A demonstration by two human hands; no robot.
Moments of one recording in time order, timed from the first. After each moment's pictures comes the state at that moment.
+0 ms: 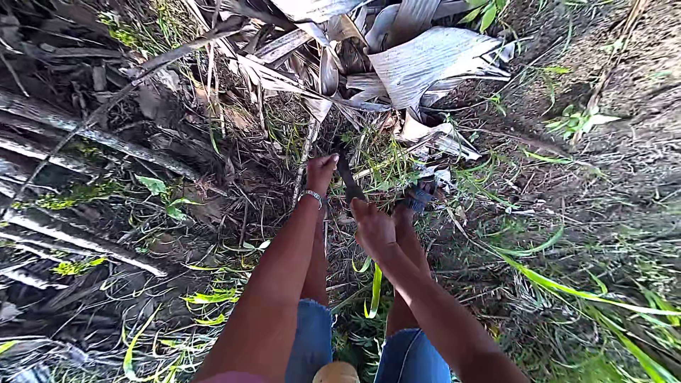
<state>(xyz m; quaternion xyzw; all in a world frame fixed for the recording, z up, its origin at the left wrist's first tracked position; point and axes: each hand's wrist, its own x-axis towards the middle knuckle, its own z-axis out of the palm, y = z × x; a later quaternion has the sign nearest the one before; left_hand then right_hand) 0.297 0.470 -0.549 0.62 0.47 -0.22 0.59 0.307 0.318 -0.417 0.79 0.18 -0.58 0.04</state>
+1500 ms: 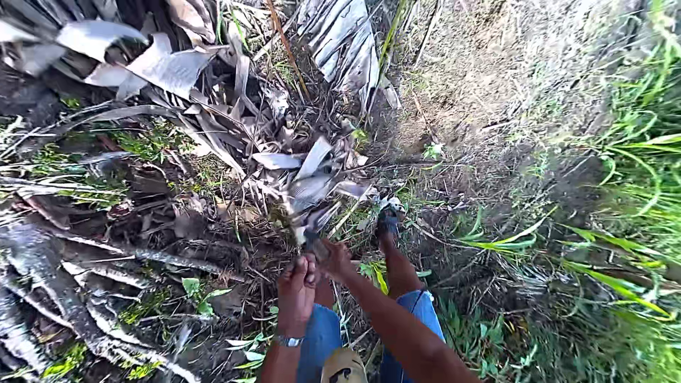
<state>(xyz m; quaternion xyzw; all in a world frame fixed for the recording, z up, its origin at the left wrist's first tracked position) 0.257 0.520 -0.221 0.35 0.38 -0.03 0.85 0.289 0.396 -0.299 0.77 -0.10 -0.48 -0.42</state>
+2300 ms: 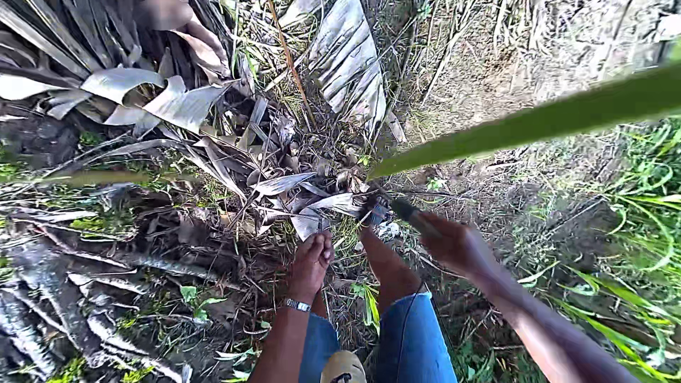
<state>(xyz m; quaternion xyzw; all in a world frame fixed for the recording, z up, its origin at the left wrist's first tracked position) 0.397 0.495 -0.249 0.34 0.39 -0.12 0.85 0.540 0.231 -0.106 0.92 0.05 -0.34 -0.19</state>
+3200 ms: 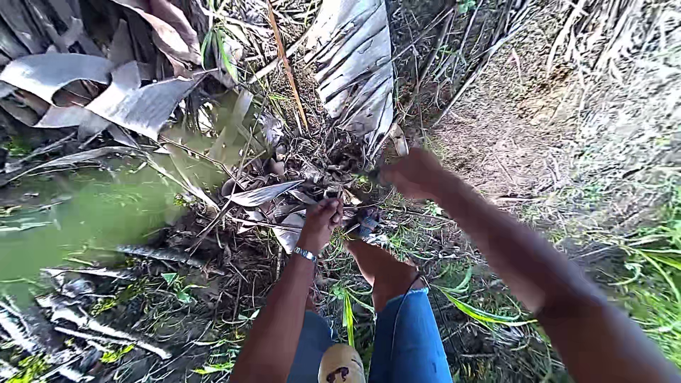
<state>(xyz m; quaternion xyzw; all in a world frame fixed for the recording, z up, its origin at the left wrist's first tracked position) 0.571 0.441 -0.318 0.38 0.42 -0.18 0.80 0.784 0.269 -0.236 0.80 0.39 -0.45 0.07</state>
